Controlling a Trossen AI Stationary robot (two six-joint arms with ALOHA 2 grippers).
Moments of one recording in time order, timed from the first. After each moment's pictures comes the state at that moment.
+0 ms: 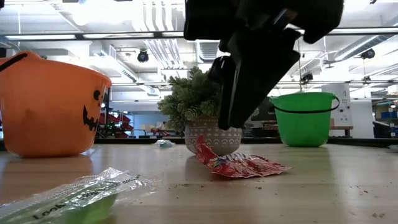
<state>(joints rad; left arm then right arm) -0.81 1.05 1.58 -1.23 -0.74 -0.74 0.34 2.05 1.53 -0.67 -0.02 0.19</state>
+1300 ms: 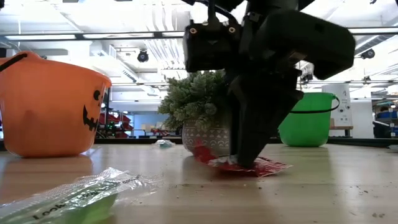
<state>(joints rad) -0.81 1.05 1.58 -1.23 -0.73 -0.74 0.33 2.17 1.49 -0.65 -0.07 0.21</state>
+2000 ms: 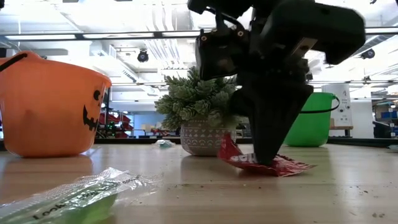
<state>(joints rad) -0.81 1.05 1.58 -1.23 -0.73 -0.73 0.32 2.07 1.45 -0.66 -0.19 0.31</state>
